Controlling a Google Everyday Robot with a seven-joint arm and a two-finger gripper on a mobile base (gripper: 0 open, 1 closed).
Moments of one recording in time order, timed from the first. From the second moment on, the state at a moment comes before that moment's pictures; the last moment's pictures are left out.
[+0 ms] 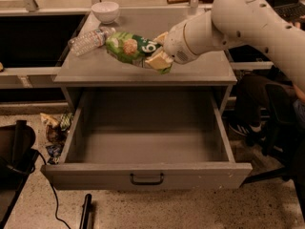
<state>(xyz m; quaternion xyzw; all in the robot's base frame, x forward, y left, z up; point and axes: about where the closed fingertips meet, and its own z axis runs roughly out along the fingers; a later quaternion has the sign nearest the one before) 0.641 -0.004 0.913 -0.59 0.67 0.12 0.44</state>
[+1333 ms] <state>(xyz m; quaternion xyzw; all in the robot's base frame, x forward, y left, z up) 0.494 0.012 0.876 -0.72 0.58 0.17 0.36</state>
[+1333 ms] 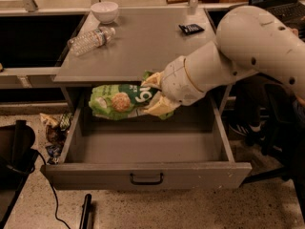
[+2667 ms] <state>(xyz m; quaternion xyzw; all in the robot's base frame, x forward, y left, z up) 0.463 -0.027 0.809 -0.66 0.65 0.19 0.33</state>
